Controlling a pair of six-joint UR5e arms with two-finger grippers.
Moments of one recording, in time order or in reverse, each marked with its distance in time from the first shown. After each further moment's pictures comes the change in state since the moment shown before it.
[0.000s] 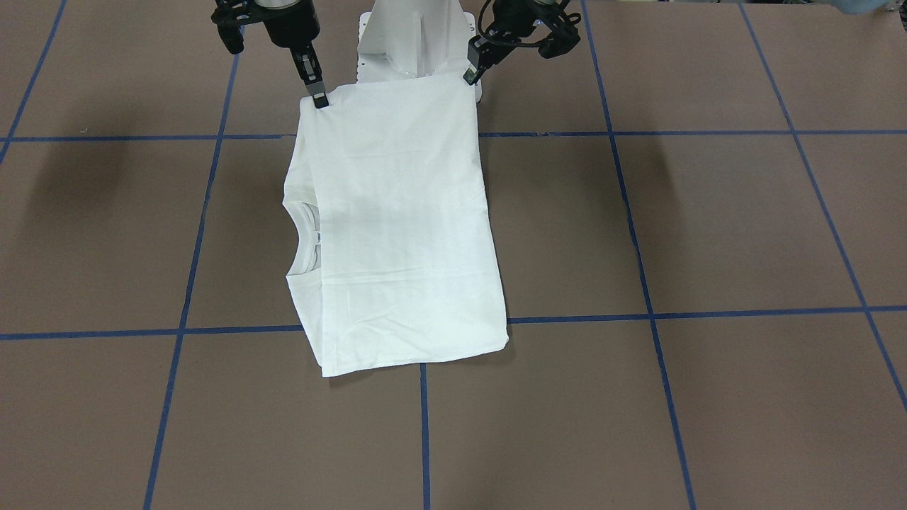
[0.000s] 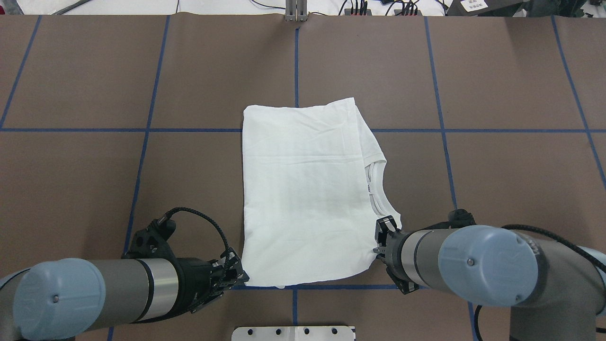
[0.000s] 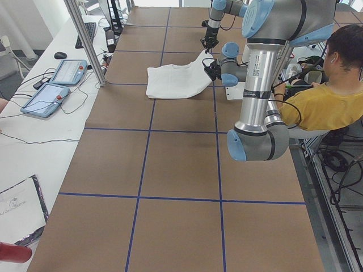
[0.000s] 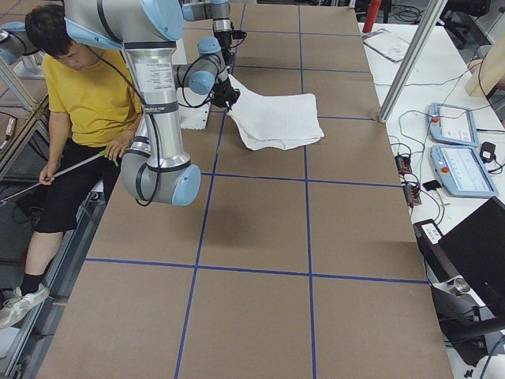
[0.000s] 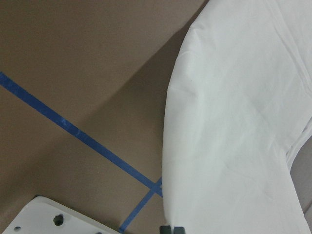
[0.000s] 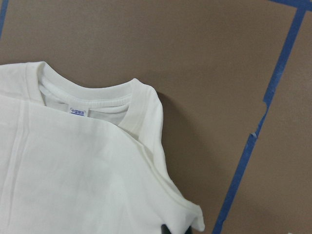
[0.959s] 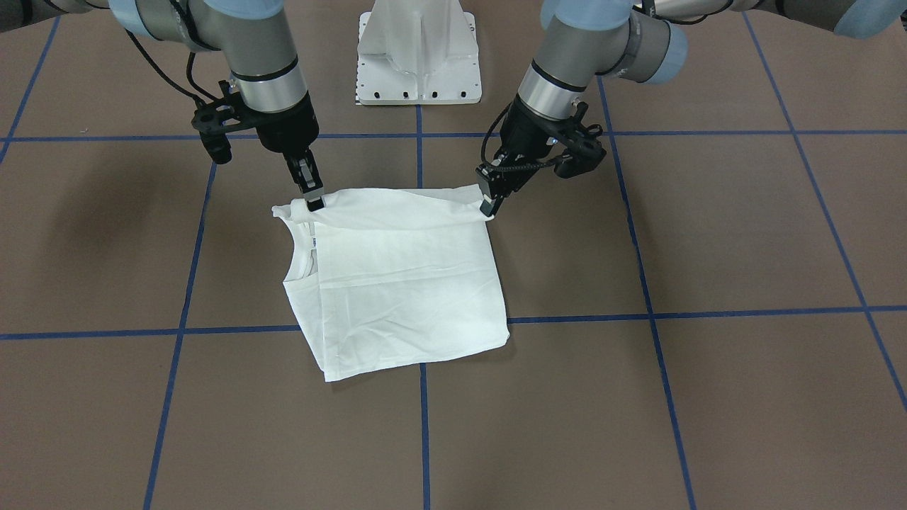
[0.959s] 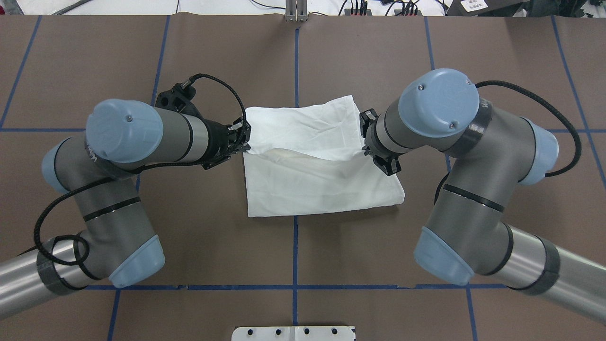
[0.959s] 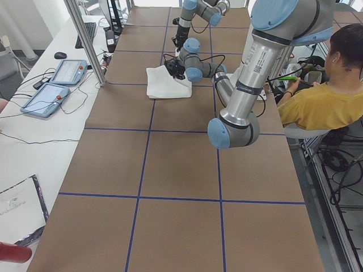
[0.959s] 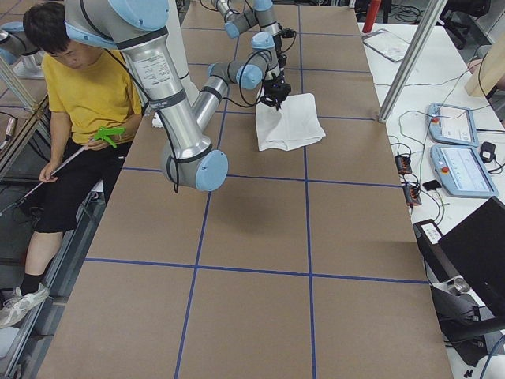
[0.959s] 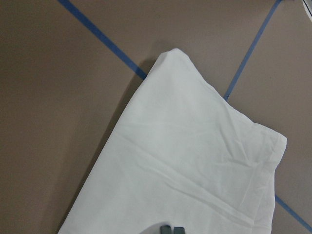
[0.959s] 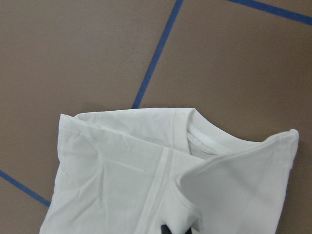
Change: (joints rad) left arm -0.399 -0.285 0.385 0.024 -0.128 0.316; right arm 0.335 0.279 -0.386 0.045 0.149 -0.322
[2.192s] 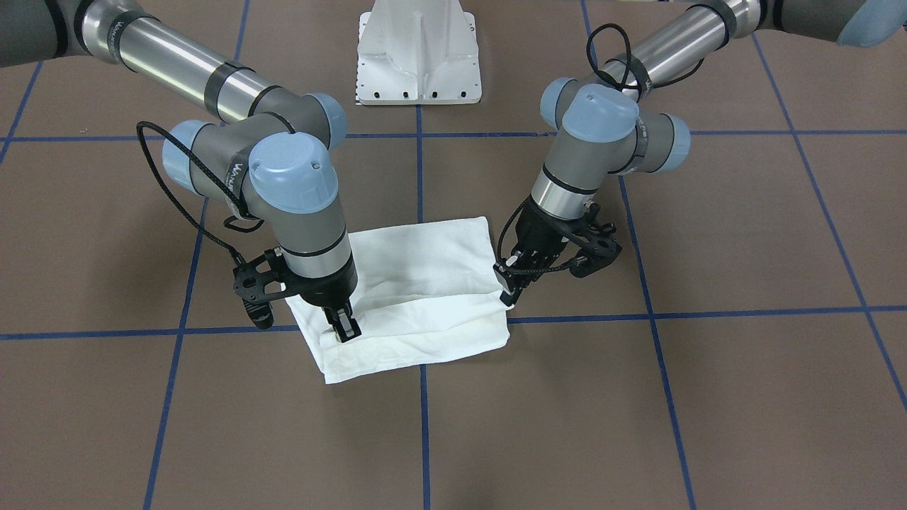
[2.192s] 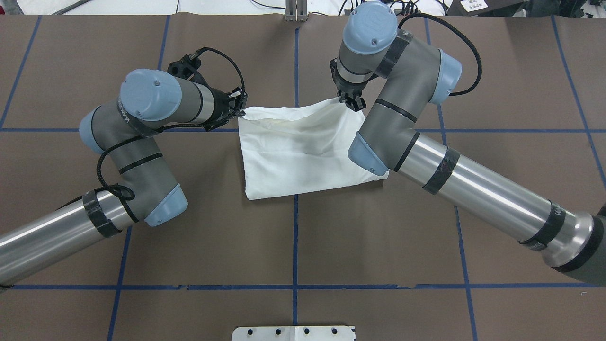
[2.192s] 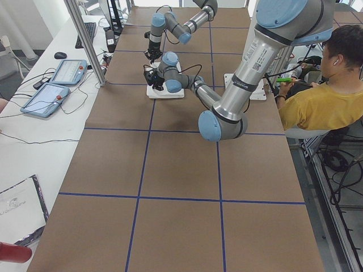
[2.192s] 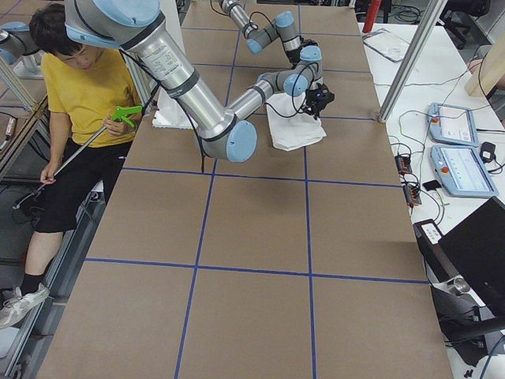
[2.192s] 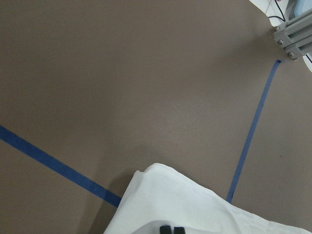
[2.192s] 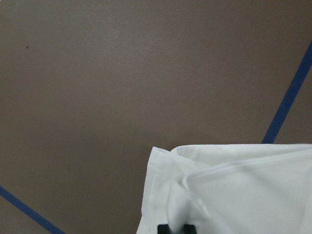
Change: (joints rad) left arm -0.084 -0.101 0.362 -0.247 0.001 0.077; right arm 0.123 0.275 -0.597 0.256 0.080 -0.137
